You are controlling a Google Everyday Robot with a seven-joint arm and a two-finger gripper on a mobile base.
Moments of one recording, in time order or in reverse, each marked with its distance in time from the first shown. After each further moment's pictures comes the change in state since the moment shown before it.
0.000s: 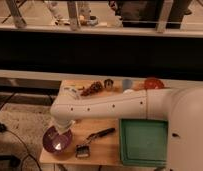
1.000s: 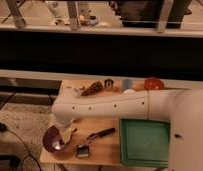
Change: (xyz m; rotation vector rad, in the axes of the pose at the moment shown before) arm 0.005 -0.004 -0.003 0.017 -0.032 0.046
